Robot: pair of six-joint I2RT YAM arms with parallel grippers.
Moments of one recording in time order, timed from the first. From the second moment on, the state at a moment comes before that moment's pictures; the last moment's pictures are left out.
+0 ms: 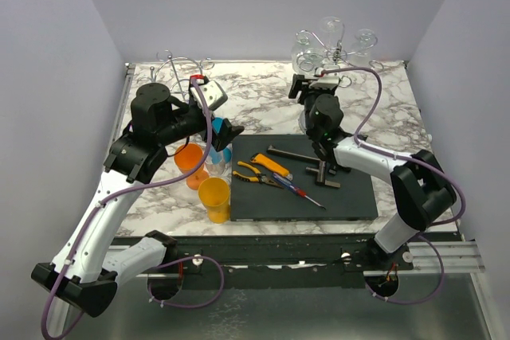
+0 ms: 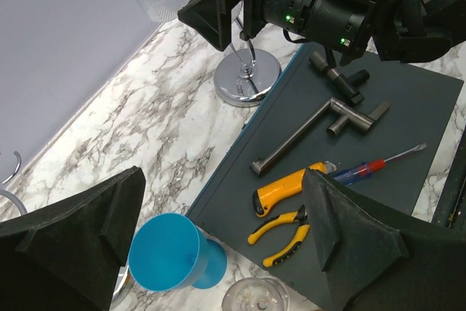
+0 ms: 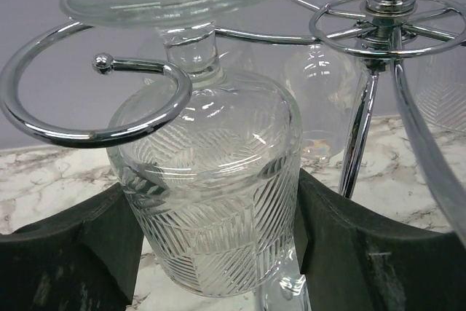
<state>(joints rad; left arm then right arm) -0.43 1.01 1.25 -0.45 0.53 0.27 0.61 1.62 0.97 0.83 0.60 -0.01</state>
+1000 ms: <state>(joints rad) -0.43 1.00 1.25 -0.45 0.54 0.27 0.66 1.66 0.97 0.97 0.53 -0.16</state>
